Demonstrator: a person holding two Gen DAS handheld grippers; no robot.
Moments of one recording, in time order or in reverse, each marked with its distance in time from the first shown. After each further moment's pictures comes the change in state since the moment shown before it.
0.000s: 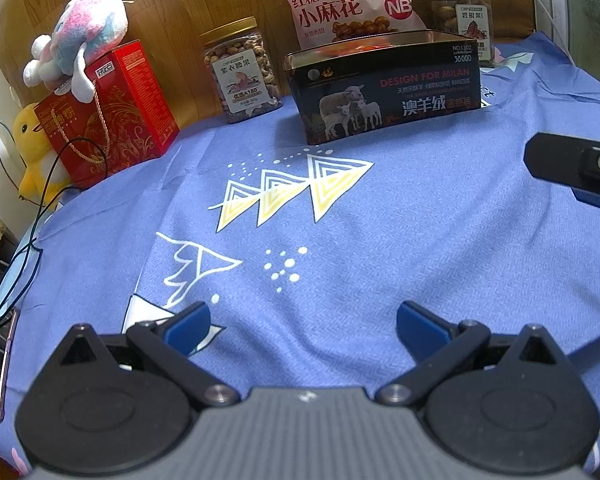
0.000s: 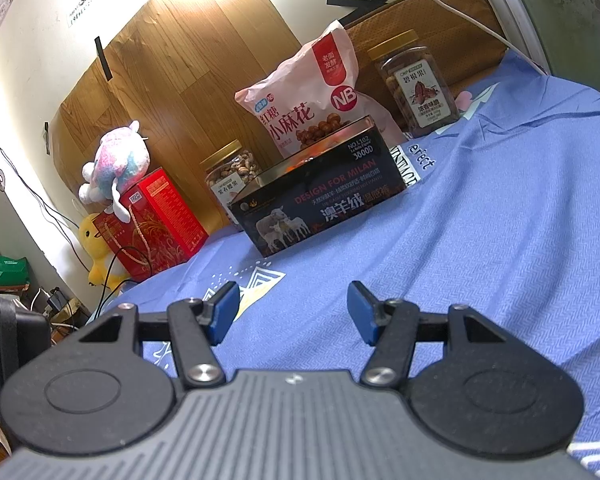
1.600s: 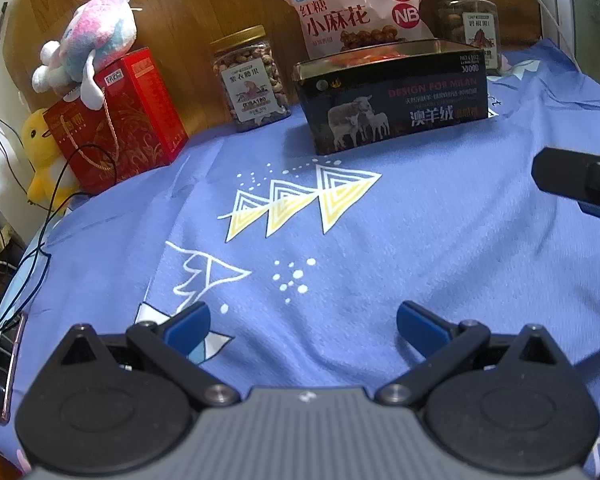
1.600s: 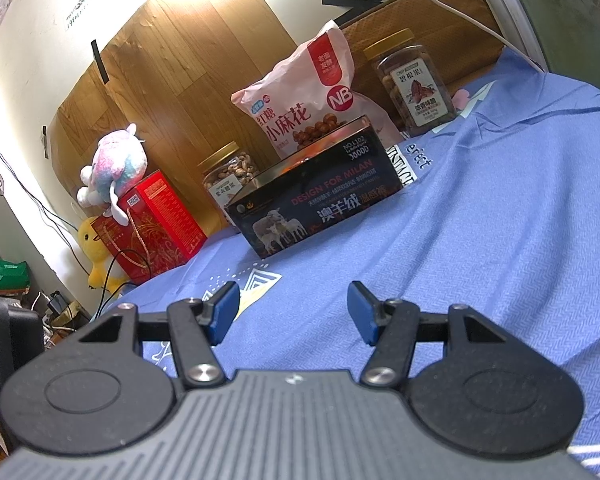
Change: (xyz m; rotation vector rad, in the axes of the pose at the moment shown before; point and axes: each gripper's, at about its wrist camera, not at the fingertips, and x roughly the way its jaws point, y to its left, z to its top) left arm -0.002 0.000 0.001 -0.012 -0.027 0.032; right arm 0.001 -0.002 0.000 0.003 0.001 0.001
